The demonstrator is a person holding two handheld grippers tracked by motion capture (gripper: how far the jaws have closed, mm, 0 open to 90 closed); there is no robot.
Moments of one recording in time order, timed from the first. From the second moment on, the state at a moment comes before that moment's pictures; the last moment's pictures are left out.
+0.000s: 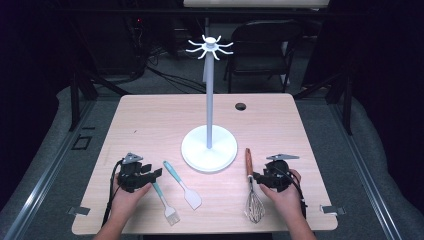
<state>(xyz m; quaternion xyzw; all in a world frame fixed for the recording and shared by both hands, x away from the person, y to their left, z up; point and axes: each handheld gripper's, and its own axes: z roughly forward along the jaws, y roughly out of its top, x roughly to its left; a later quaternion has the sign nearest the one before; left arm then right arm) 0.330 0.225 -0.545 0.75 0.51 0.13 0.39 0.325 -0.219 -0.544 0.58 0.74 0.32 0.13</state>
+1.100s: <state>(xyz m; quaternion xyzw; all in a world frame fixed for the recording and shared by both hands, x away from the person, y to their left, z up) 0.319 0.236 -0.549 0.76 0.51 0.14 0.37 0.333 -0.201 -0.553 0.60 0.75 0.28 0.05</state>
